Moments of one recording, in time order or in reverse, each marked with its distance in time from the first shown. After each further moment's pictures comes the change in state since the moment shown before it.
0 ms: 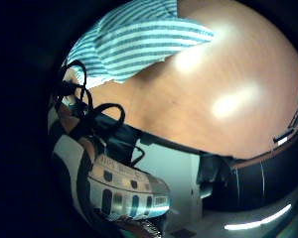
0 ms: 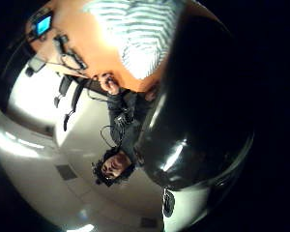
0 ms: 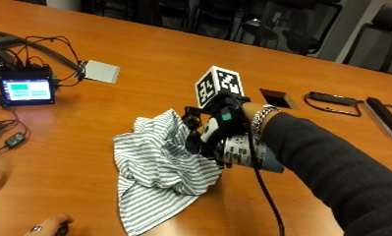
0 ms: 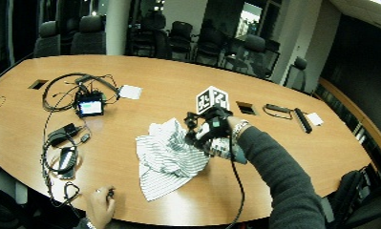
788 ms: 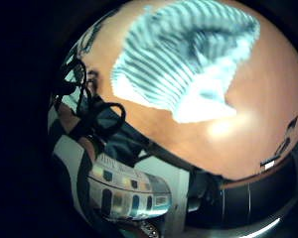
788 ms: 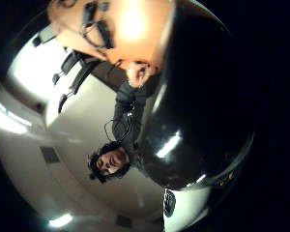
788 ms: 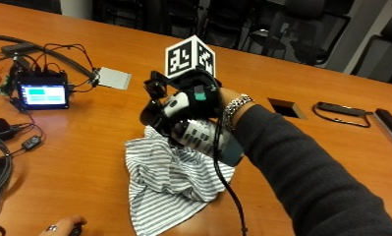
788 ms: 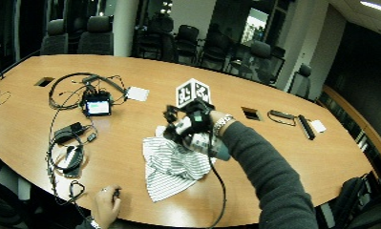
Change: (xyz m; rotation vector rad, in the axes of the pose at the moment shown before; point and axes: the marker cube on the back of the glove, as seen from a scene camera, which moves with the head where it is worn) arm -0.101 0.003 -0.035 0.179 -0.001 -0.407
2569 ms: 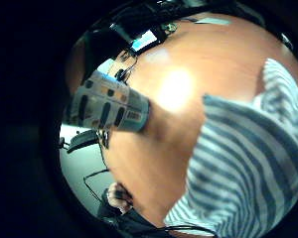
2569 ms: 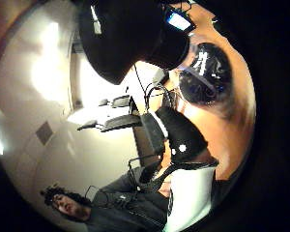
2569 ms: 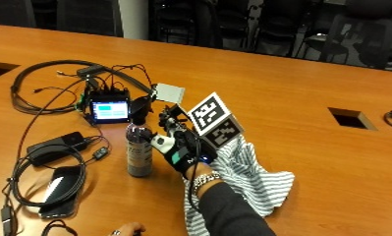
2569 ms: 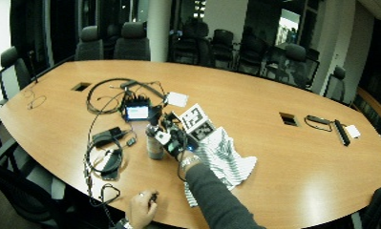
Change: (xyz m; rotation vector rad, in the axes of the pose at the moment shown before) arm 0.057 -0.058 0.068 0.979 -0.215 0.099
